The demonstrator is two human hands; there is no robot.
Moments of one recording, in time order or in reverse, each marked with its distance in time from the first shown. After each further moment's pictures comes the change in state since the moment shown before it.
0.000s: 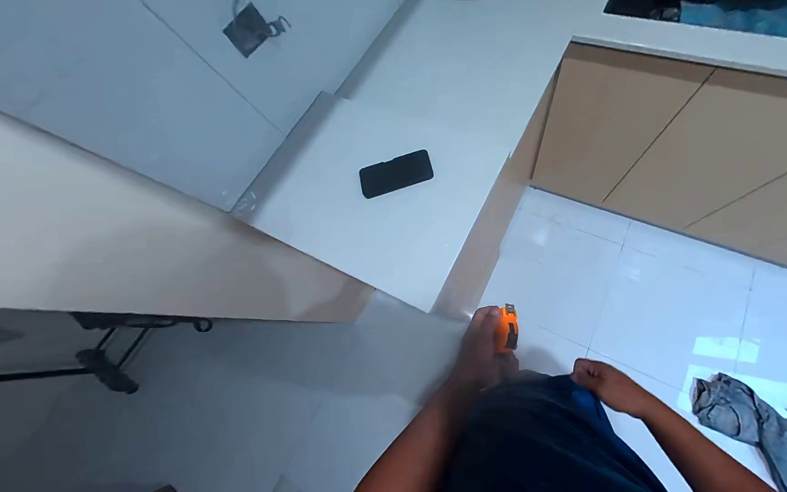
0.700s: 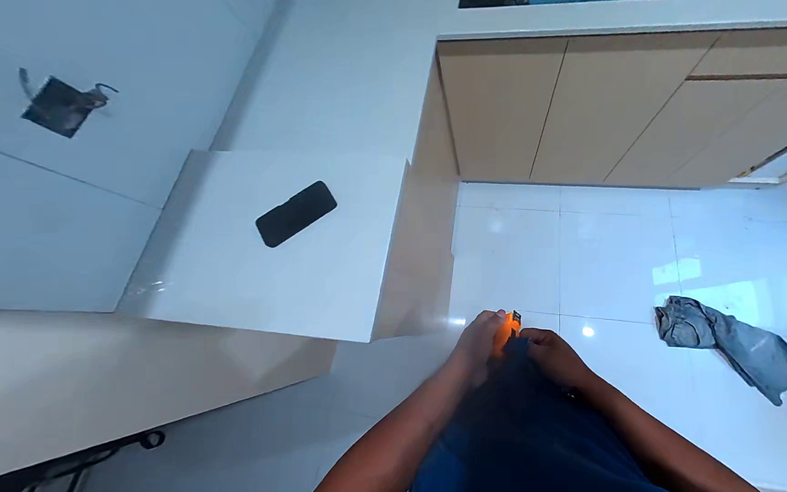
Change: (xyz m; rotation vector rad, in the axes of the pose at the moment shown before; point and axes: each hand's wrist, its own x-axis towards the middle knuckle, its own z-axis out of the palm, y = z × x) left_hand 0.009 -0.016 0.069 0.514 -0.276 -0.227; right_hand -0.034 -0.054 0.030 0.583 0.345 -0.287
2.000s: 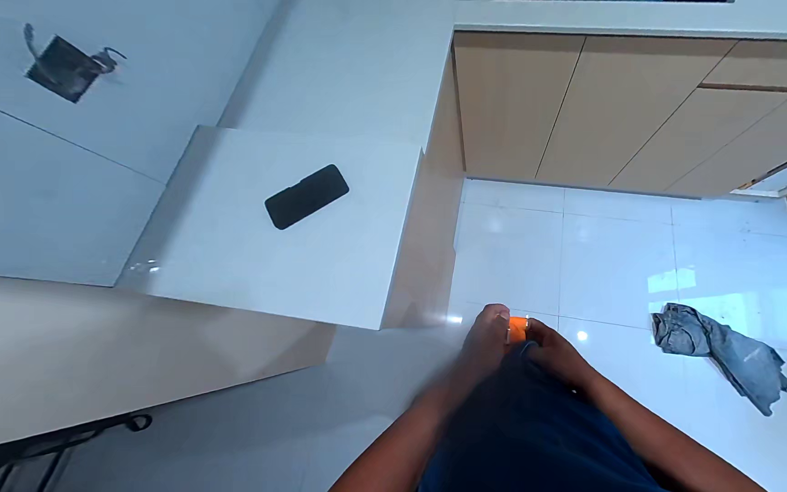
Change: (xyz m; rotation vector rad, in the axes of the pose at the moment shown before) left_hand -0.011 -0.009 -0.016 0.334 -0.008 0.287; right_hand 0.007 0.009 0.015 0.046 -0.003 0.005
